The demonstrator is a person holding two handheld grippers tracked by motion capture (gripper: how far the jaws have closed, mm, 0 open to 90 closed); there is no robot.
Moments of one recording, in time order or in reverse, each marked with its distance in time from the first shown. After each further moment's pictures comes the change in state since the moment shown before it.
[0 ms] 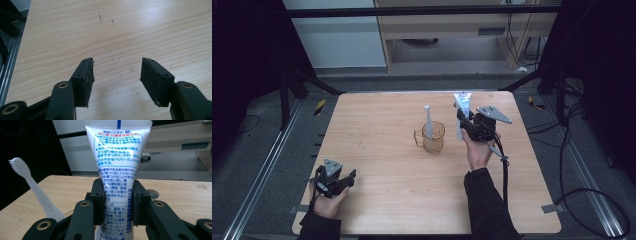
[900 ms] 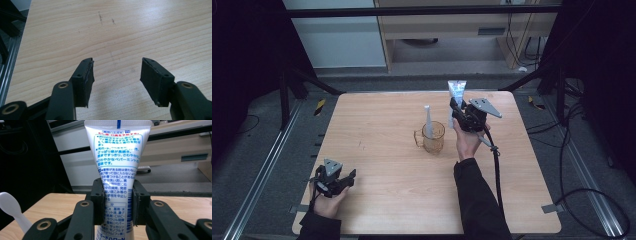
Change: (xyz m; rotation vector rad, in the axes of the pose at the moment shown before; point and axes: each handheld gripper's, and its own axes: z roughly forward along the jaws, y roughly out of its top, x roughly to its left) left arm 0.000 0.000 0.001 0.000 -0.002 -0.001; right arm 0.012 0.007 0.033 -0.118 -0.001 0.033
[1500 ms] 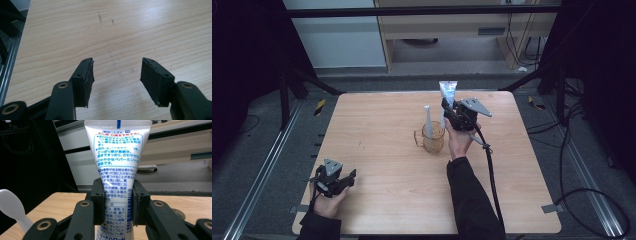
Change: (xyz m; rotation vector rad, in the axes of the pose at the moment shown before) left arm 0.000 0.000 0.000 0.002 -0.002 0.001; right arm 0.013 -0.011 0.019 0.010 0.035 0.011
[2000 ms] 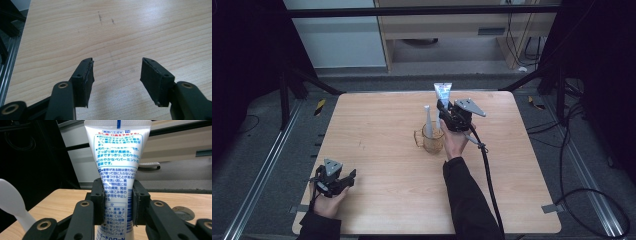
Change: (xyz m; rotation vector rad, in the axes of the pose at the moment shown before) left arm 0.000 0.000 0.000 -0.001 0.001 0.001; right arm 0.008 -0.008 0.010 0.025 0.018 -0.005
